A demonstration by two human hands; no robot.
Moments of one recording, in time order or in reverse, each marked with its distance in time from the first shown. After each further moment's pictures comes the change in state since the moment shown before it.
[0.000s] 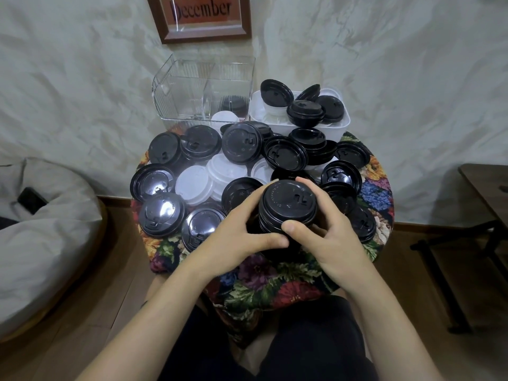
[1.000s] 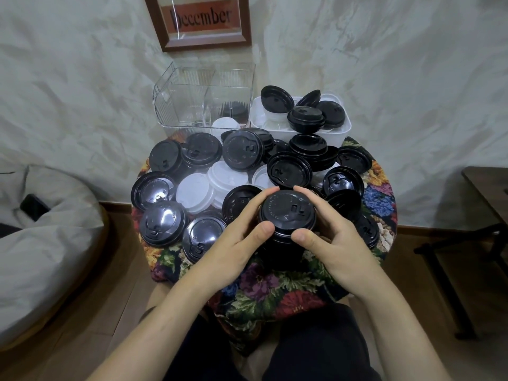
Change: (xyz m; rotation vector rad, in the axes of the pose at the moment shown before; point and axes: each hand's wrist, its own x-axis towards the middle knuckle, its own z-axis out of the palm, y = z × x) left_hand -0.006 0.002 0.003 -0.041 0.011 0.029; right_hand 0.008 0.004 -0.014 -0.039 -0.098 -0.010
